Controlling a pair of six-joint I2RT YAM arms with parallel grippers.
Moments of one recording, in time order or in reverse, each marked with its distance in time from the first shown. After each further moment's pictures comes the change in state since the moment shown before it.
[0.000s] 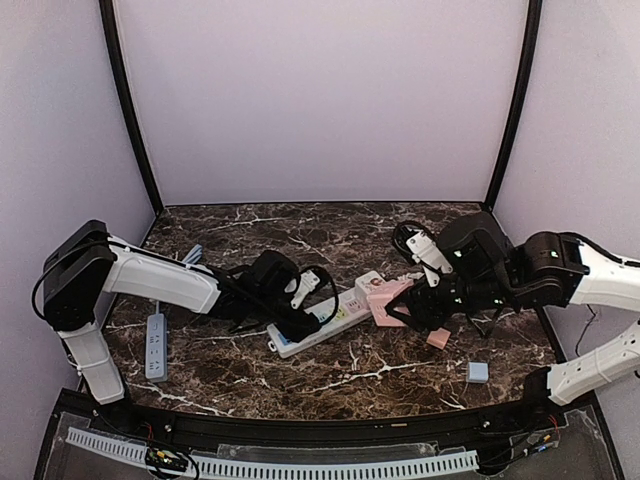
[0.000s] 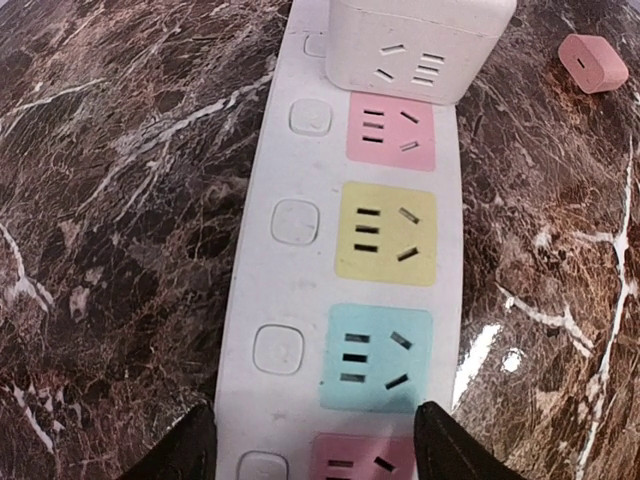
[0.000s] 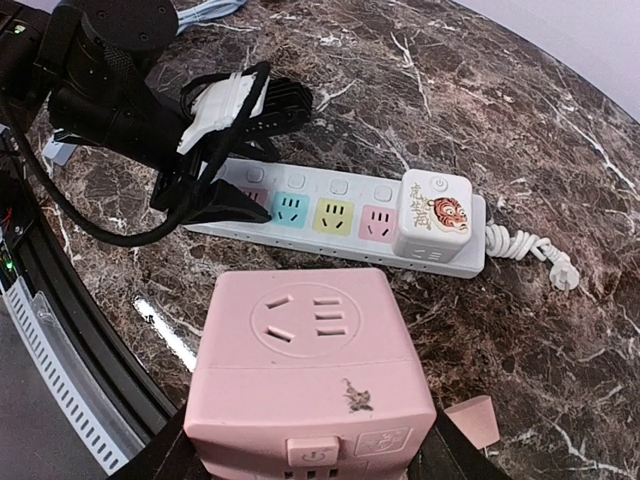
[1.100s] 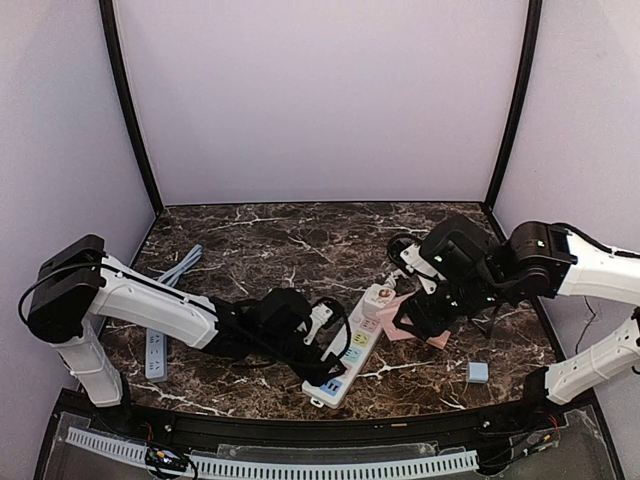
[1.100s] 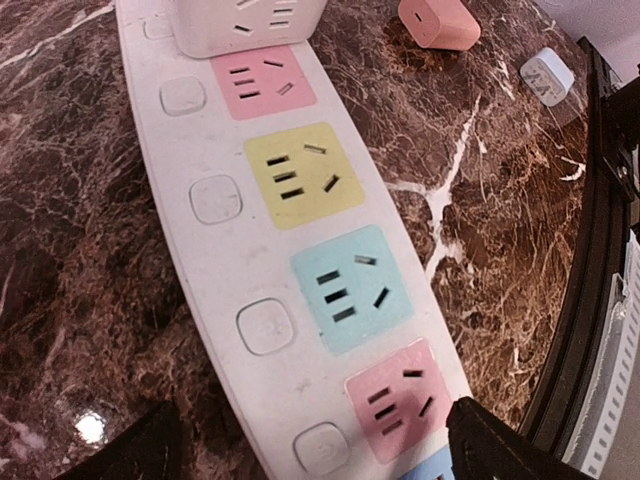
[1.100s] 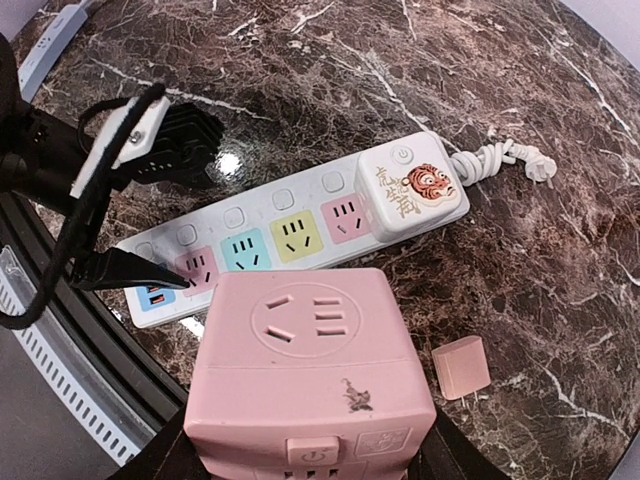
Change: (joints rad) left arm -0.217 -0.040 -0.101 0.108 0.061 -0.309; right arm 0.000 0.080 0.088 -0.213 -0.010 0.046
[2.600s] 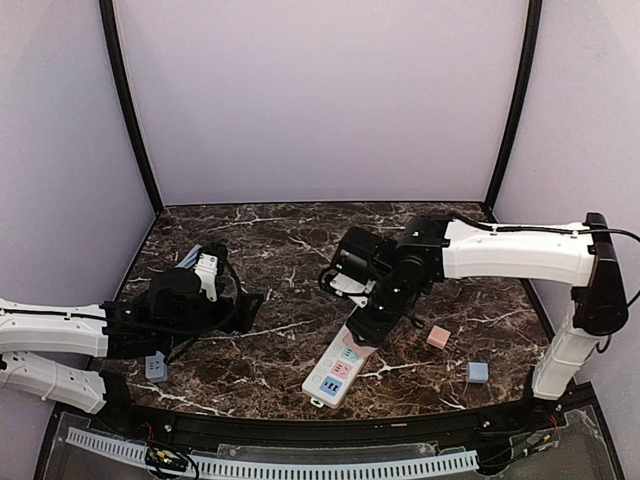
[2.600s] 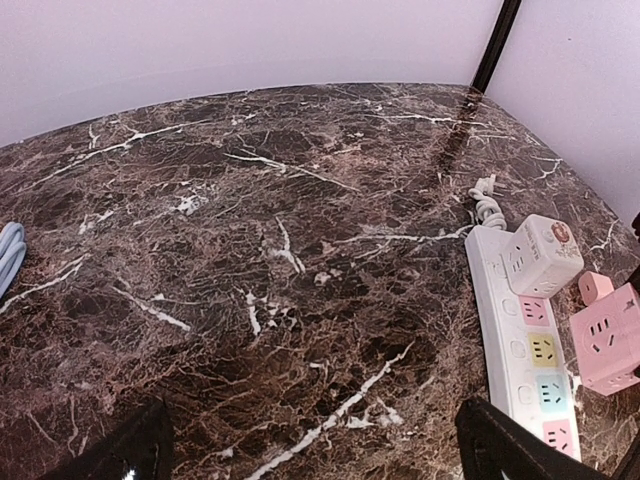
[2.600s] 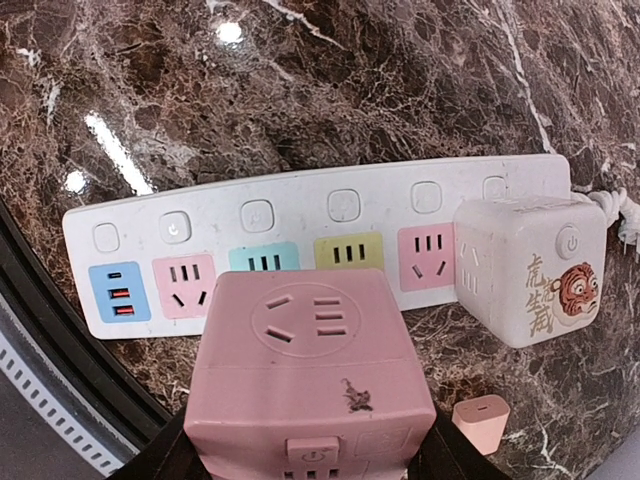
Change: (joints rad) left arm 0.158 -0.713 -0.390 0.021 -0.535 -0.064; right arm -0.039 0.522 0.287 -0.094 -0.132 -0.226
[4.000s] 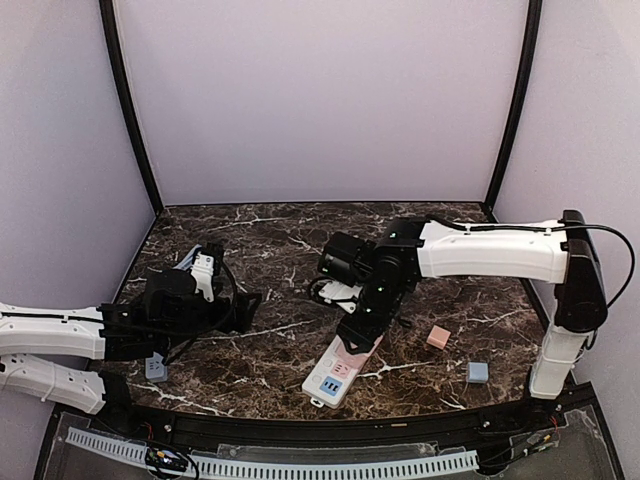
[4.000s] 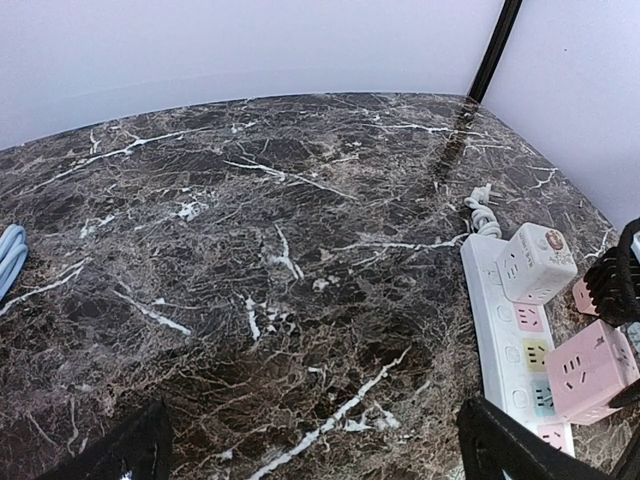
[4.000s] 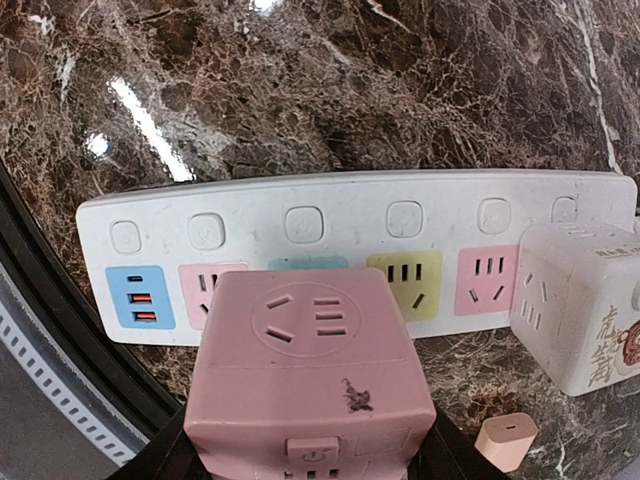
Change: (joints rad) left arm 0.000 -0.028 -0.021 0.020 -0.002 0.000; right arm -0.011 0.111 0.077 -0.039 -0.106 -0.042
